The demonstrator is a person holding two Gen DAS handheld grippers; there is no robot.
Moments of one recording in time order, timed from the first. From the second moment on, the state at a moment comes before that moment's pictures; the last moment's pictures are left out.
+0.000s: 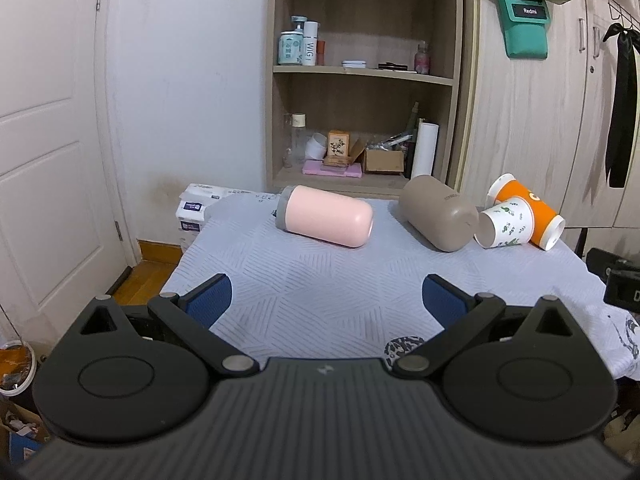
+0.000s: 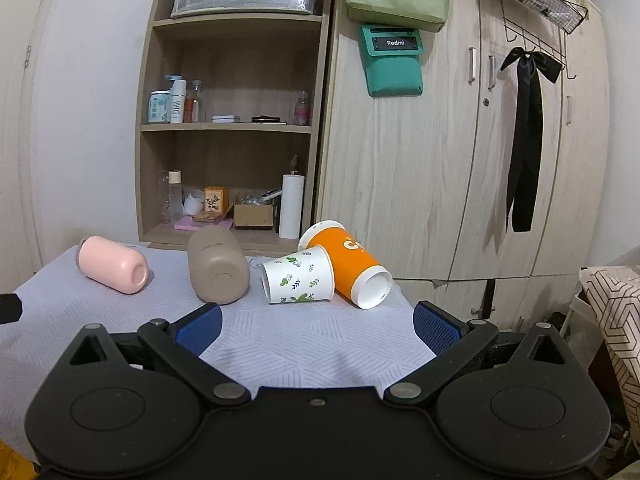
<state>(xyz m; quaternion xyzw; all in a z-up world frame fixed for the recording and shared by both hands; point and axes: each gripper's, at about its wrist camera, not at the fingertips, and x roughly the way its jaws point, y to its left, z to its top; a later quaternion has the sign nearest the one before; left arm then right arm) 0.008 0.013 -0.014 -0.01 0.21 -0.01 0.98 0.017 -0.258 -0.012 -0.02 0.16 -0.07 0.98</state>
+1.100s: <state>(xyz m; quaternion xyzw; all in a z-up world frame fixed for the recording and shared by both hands) 0.008 0.021 -0.017 -0.04 0.22 -0.01 0.98 0.008 -0.251 -0.003 0.01 0.16 -0.03 0.99</state>
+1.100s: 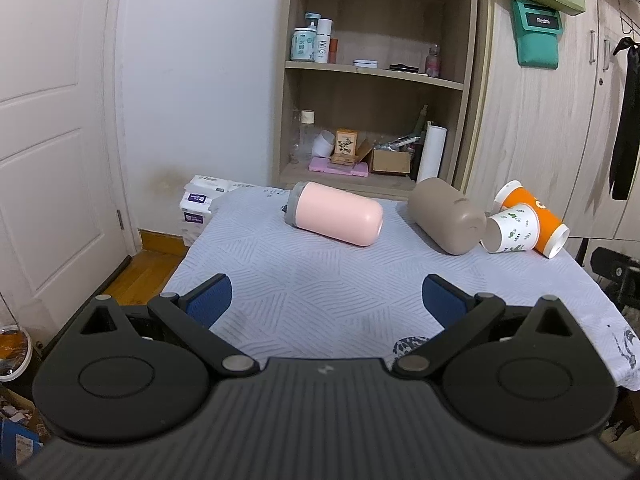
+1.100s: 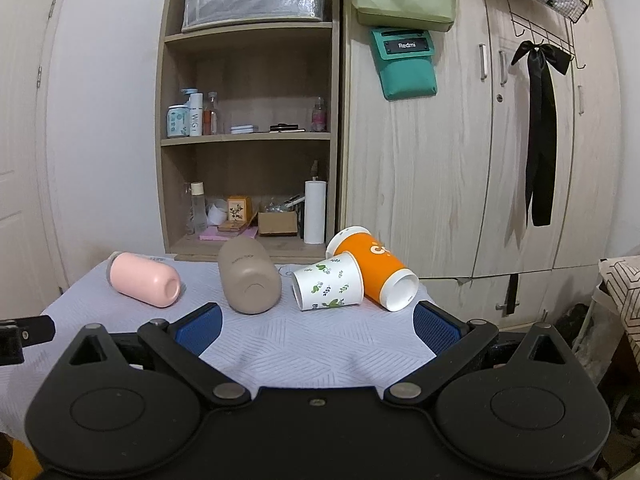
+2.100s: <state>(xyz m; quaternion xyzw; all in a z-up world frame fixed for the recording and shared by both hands) 0.025 0.023 0.005 -0.05 0.26 -0.01 0.97 0.023 -0.263 -0.007 0.00 0.16 0.05 0.99</state>
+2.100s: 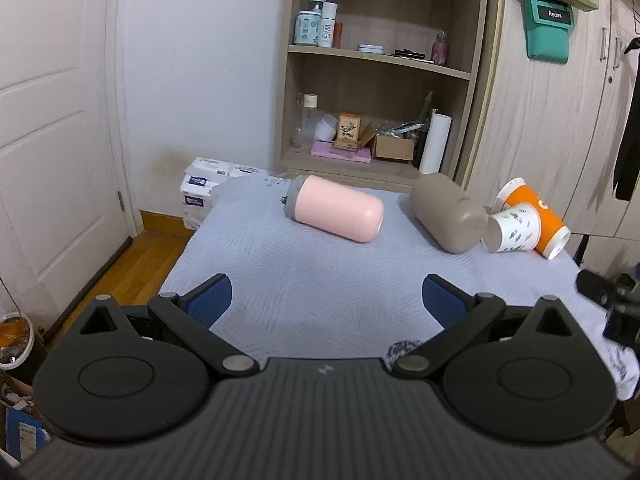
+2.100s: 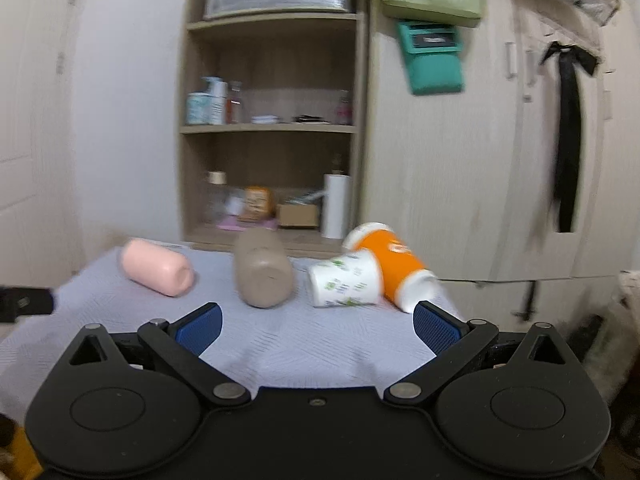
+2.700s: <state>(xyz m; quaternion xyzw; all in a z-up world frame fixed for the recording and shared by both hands) 0.144 -0.021 0.020 -0.10 0.30 -0.10 0.94 0.104 -0.243 -0.012 -0.08 0.16 0.18 0.97</state>
